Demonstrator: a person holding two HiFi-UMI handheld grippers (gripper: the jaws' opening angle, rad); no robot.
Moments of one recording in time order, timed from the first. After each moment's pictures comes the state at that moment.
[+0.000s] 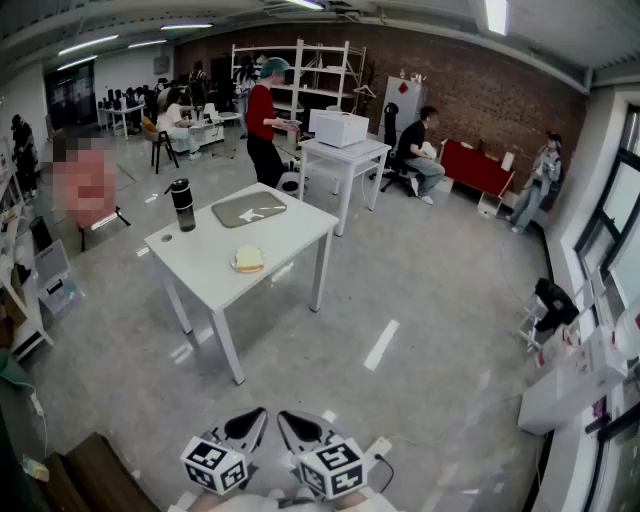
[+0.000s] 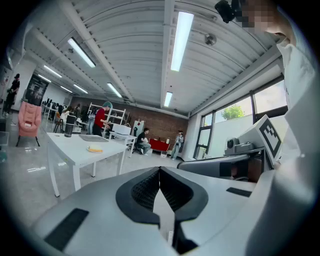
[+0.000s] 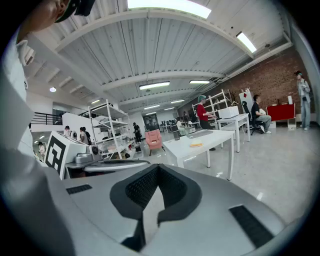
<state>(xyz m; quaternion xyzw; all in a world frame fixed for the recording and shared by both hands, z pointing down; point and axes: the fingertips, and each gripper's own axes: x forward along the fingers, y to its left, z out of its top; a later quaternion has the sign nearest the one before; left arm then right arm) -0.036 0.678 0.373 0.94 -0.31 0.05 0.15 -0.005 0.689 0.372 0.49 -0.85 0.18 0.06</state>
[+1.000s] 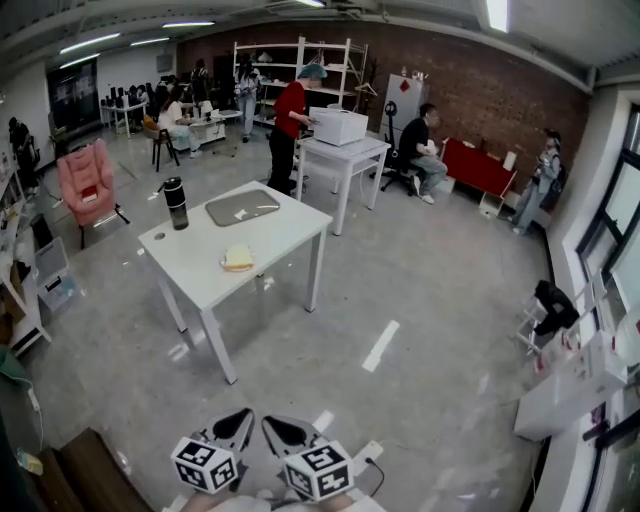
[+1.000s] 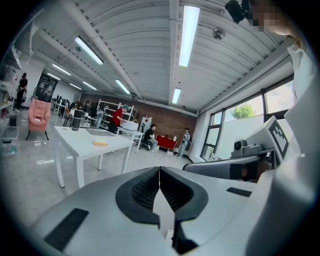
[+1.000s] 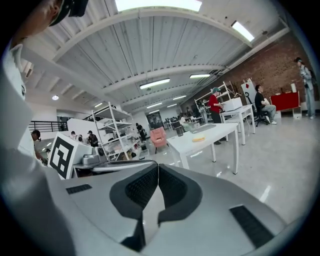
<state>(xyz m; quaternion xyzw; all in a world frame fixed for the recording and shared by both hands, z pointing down) -0.010 0.668 0.386 0.92 -0.35 0.06 0.18 0.016 0.689 0.381 0.46 -0.86 0.22 0.06</state>
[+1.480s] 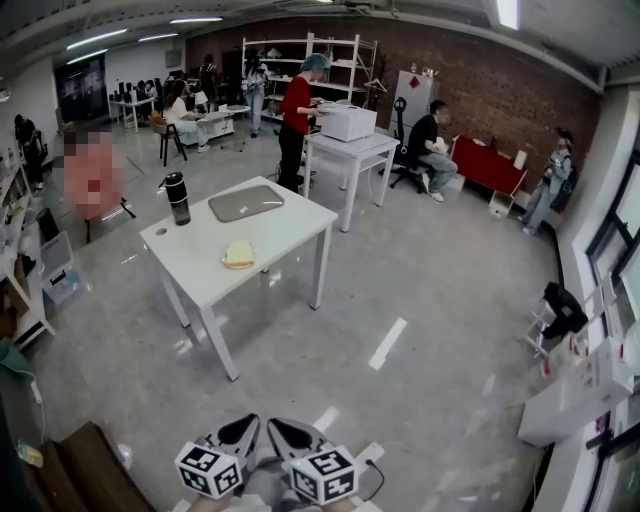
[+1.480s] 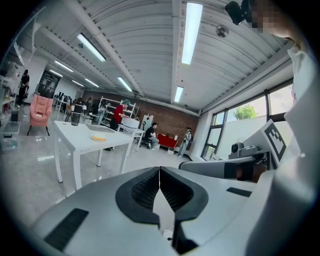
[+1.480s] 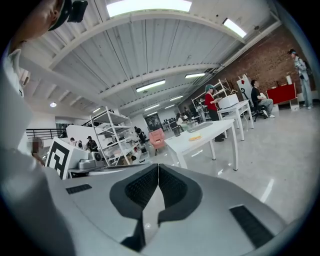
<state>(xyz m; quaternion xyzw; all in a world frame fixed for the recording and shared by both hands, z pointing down) 0.022 0.665 0.402 0.91 -0.36 0.06 0.20 0.050 0.678 0.397 0.46 -0.85 0.23 0.03</state>
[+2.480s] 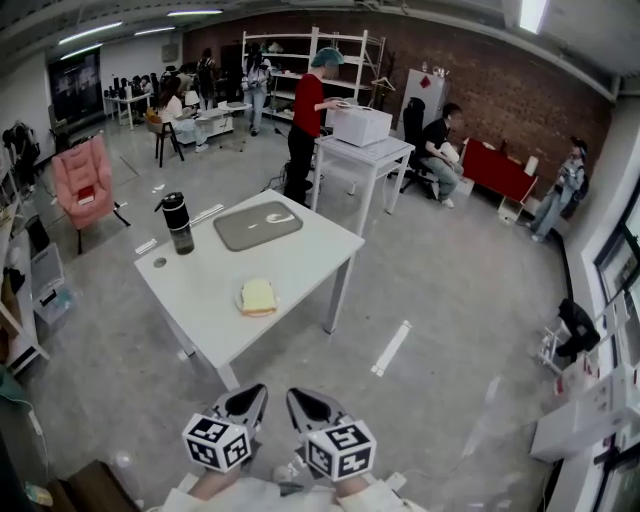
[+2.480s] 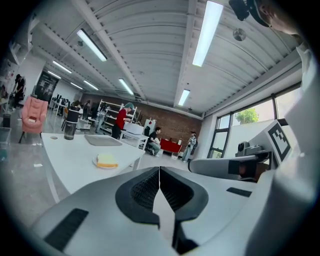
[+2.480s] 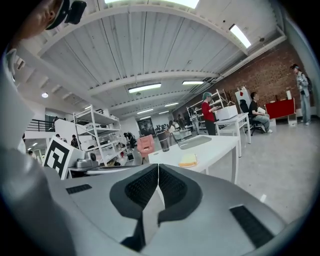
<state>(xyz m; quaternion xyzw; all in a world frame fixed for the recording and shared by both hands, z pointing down) -0.022 0.370 0.378 0.92 -0.36 0.04 0.18 0.030 0.390 0.365 0.52 -0.83 0.19 0.03</state>
